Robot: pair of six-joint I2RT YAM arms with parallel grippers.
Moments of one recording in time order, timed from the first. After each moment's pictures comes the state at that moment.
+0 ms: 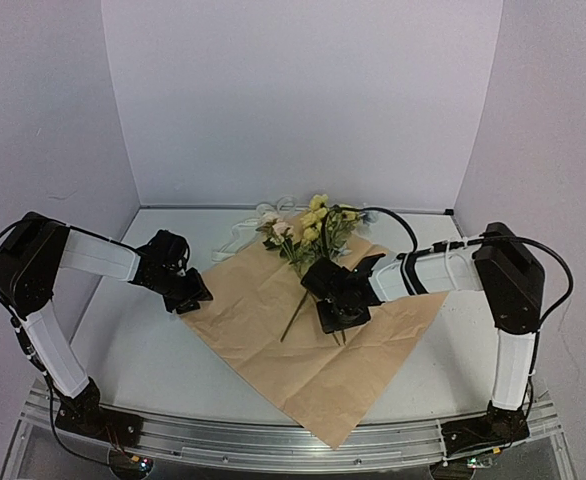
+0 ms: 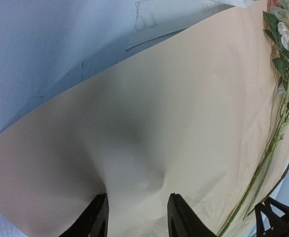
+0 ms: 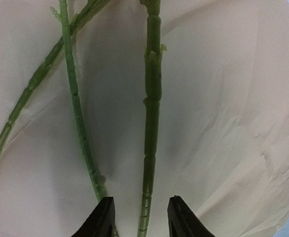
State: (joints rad) left arm -0.43 1.73 0.86 -0.15 0.21 -0.86; right arm 0.94 1.99 1.30 -0.58 0.39 0.62
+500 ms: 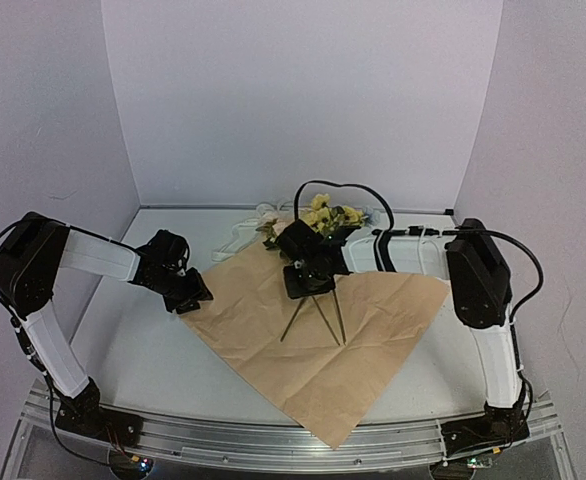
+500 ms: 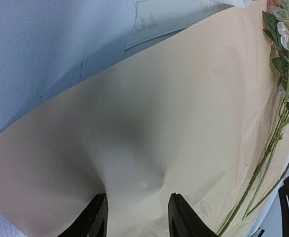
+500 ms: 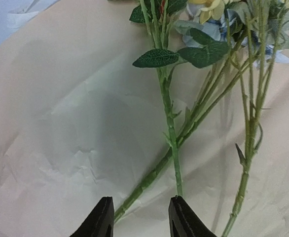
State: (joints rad) left arm -0.43 1.73 0.86 -0.15 0.22 -0.86; right arm 0.90 2.19 1.73 -0.61 0.30 0.55
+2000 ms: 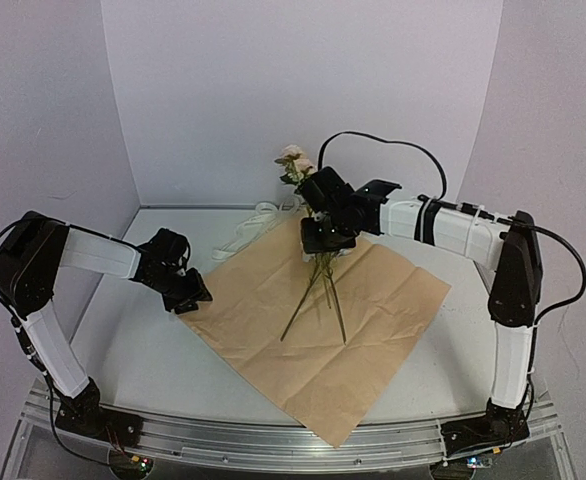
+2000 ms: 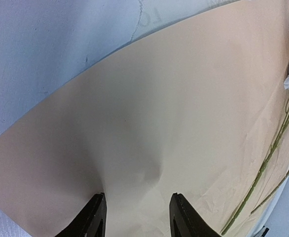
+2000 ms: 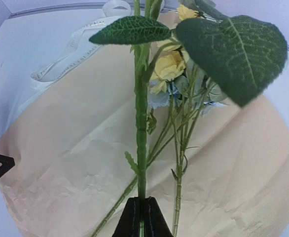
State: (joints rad) left arm -0.43 1.73 0.89 -0.21 0.21 -0.84; right arm 0.85 2.02 1.84 -0.74 0.35 0.52
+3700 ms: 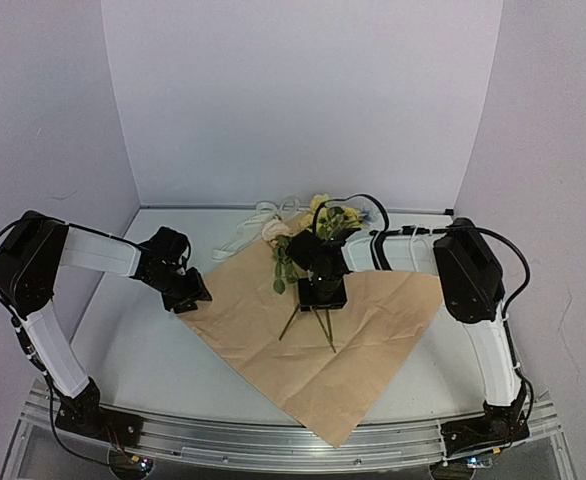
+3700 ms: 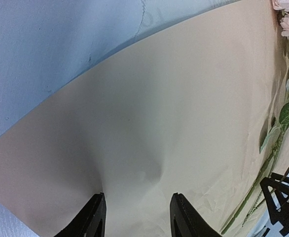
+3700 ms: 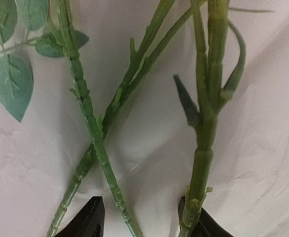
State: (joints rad) left arm -0.43 1.73 0.91 -0.25 0.21 -0.83; right arm 0.85 2.26 1.74 -0.77 0.18 0.68
